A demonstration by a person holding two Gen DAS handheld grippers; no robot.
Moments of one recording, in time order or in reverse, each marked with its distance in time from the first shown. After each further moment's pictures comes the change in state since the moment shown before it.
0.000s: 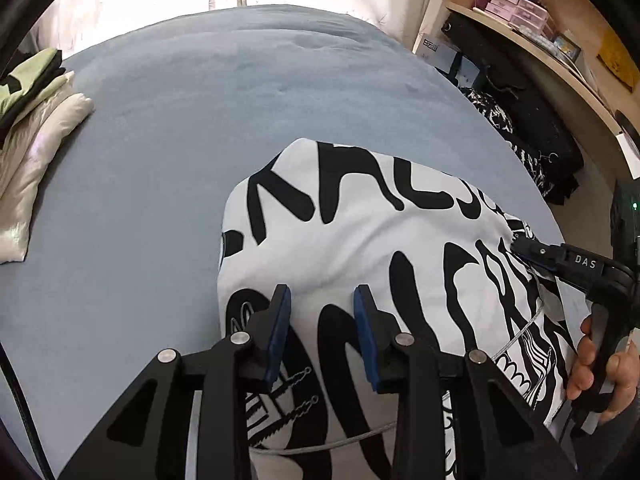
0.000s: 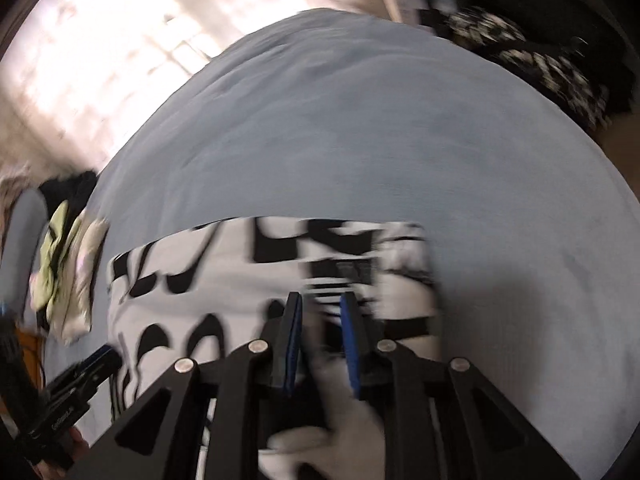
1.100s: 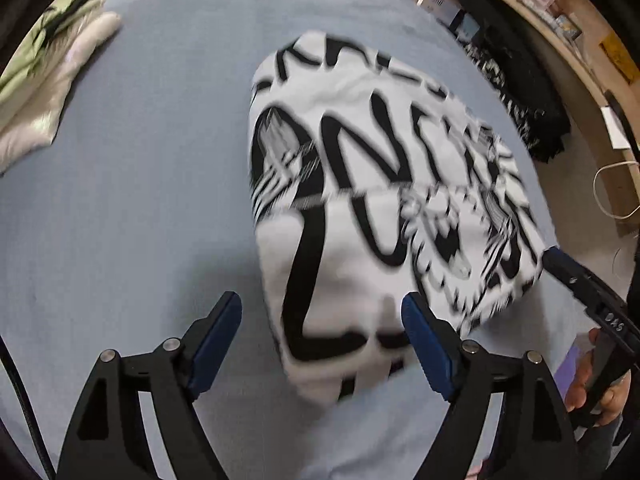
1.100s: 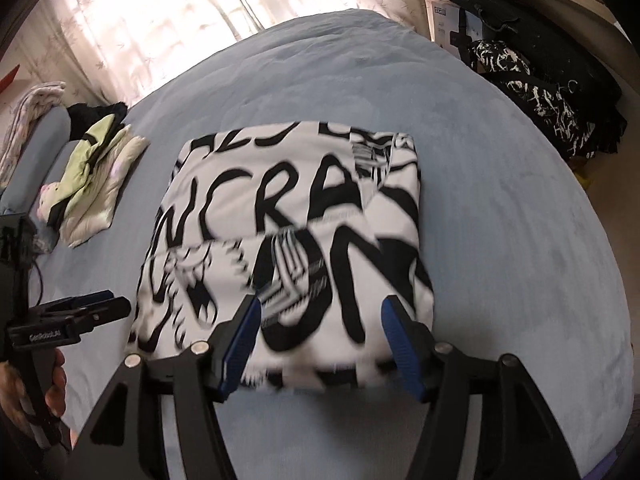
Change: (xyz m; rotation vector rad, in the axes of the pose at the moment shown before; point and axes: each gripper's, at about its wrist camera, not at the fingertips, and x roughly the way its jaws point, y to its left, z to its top) left arm -0.069 0.016 -0.087 -0.053 0.268 -0.051; right arm -0.117 0.041 -0.114 -0.248 0.052 -0.030
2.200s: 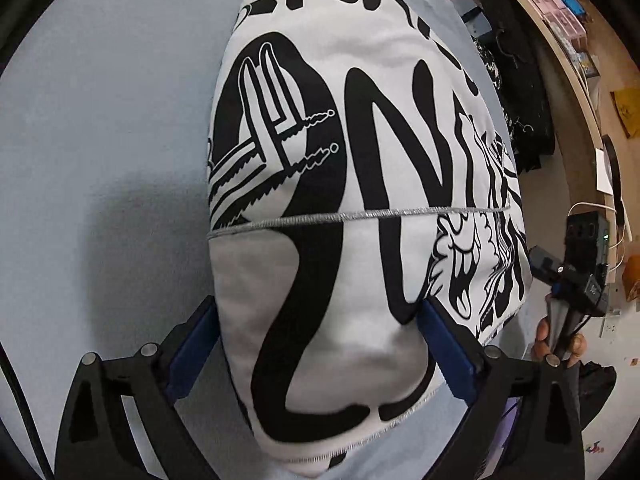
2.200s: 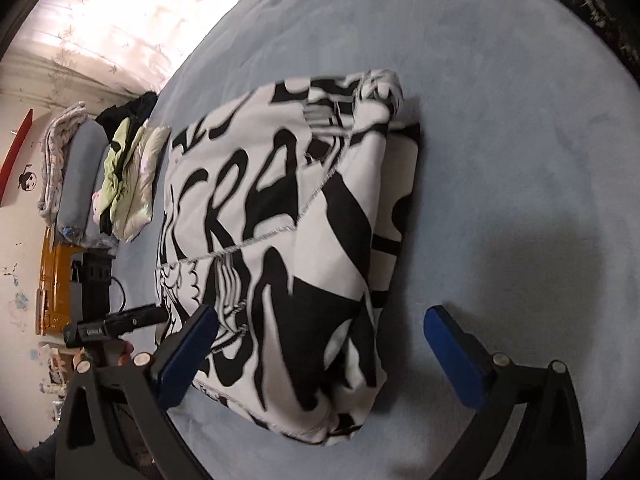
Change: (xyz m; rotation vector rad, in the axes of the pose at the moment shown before) left arm 0.076 0.023 0.035 -0.152 0.147 -0.251; right arm 0.089 -0.092 0.049 0.121 0.294 0.366
